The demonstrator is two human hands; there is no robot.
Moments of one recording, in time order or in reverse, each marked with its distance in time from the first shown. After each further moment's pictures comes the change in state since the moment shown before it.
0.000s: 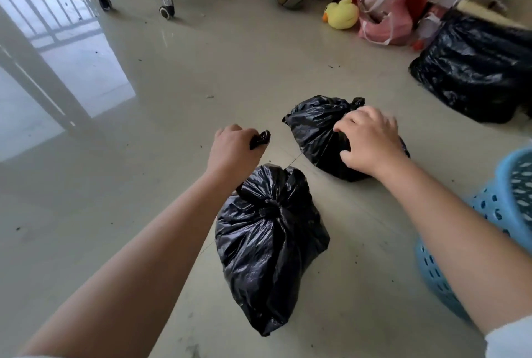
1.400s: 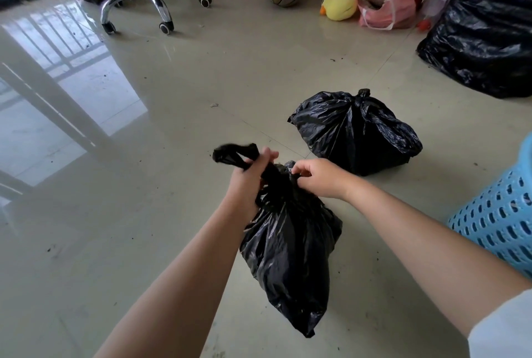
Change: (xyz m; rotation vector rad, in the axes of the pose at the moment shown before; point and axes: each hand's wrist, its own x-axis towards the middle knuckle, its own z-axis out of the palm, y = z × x) left_hand -0.009 -0.006 0.042 -1.278 -0.104 -0.359; right_hand -0.003 -0.052 0.045 0.793 -0.432 -0.132
